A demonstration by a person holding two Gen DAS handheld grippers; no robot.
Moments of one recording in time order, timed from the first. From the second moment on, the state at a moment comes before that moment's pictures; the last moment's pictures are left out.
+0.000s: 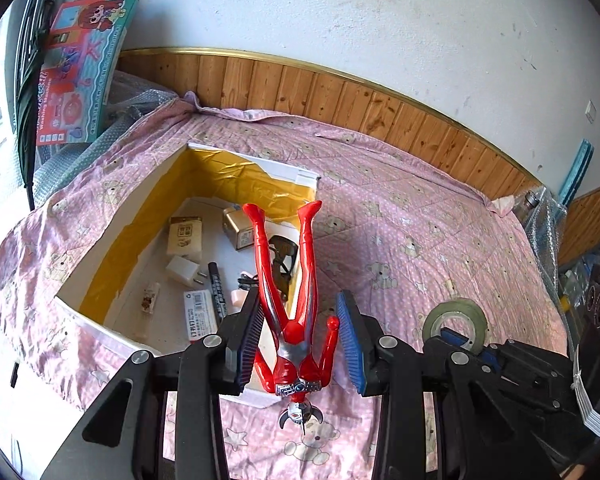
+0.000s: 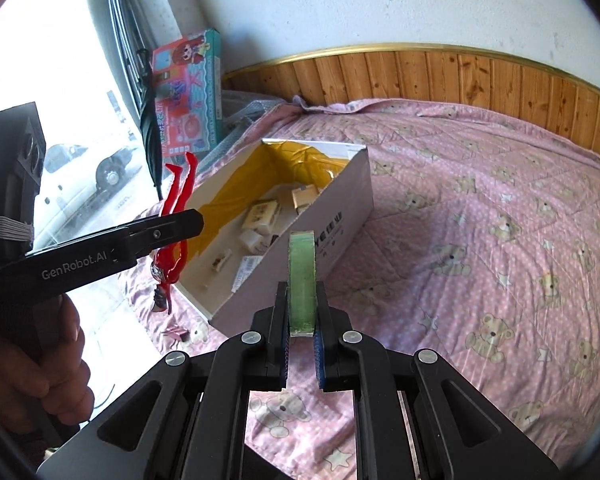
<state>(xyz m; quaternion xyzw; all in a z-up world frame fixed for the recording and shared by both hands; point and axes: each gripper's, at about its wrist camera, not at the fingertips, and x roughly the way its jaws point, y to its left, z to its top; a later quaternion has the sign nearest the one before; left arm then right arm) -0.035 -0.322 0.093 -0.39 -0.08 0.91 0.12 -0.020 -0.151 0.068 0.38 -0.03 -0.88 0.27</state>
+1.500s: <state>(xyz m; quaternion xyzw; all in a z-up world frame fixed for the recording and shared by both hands) -0.132 -0.409 0.045 -0.48 -0.11 0.87 0.03 -0.186 -0.315 0.057 0.45 0.10 -0.80 0.38</state>
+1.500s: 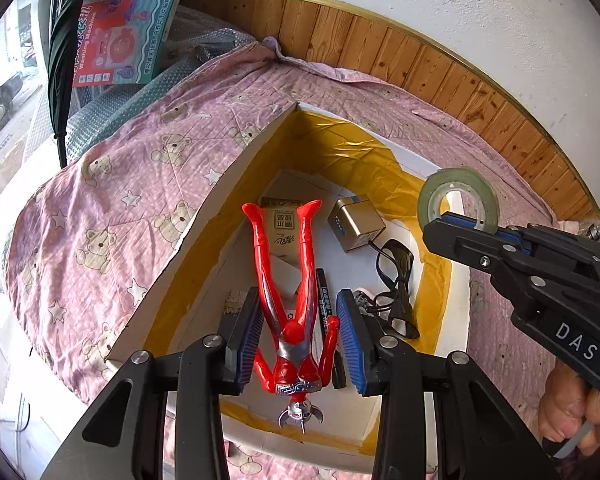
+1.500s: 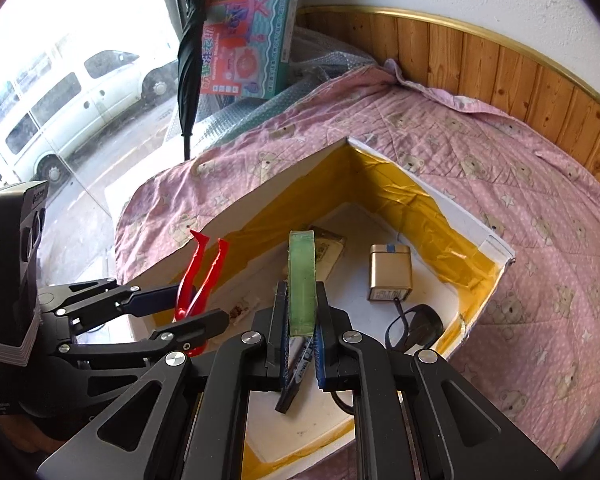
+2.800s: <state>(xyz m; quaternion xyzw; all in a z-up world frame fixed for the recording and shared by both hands) -0.089 -0.415 0.056 -0.49 -0.11 0.87 0.01 -0.135 -0.297 0.055 0.43 0.24 -0.79 0.35</state>
